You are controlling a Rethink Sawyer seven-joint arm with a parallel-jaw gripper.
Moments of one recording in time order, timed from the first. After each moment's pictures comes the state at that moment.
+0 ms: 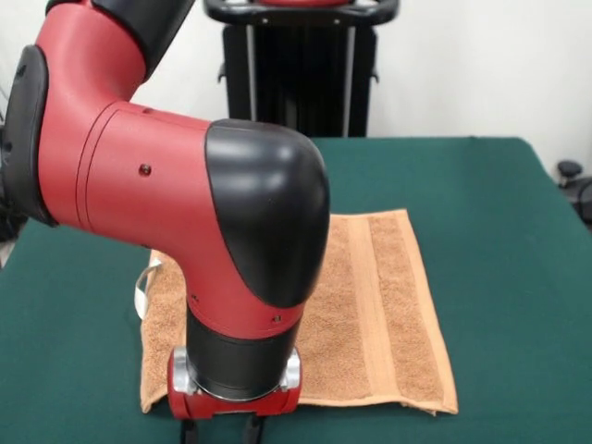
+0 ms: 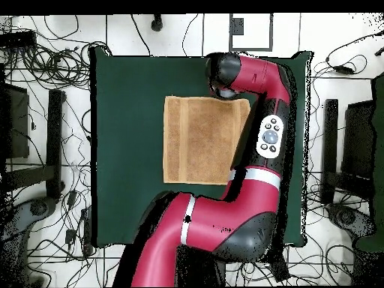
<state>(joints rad) -0.18 0.16 -0.25 0.33 0.11 1.06 1.41</state>
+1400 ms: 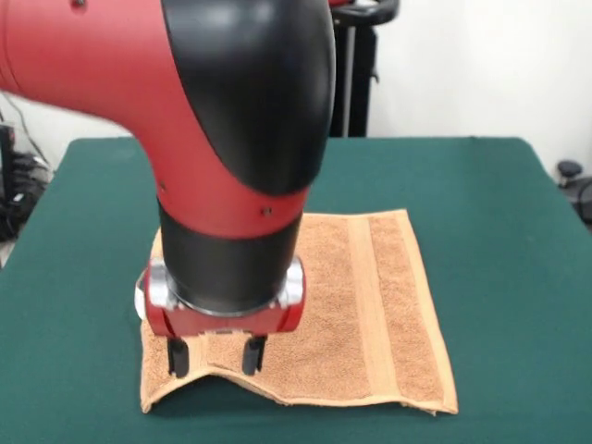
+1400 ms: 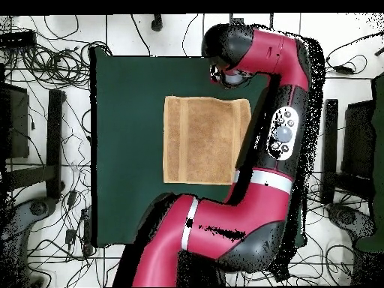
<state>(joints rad) -0.19 0.07 -0.28 0.23 0.14 1.35 1.41</state>
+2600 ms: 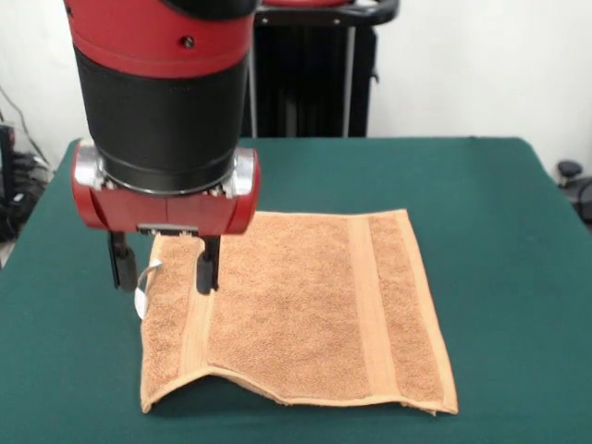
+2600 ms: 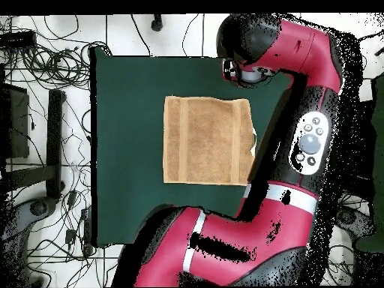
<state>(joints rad) -0.20 -0.12 -0.28 0.43 0.13 1.35 1.41</state>
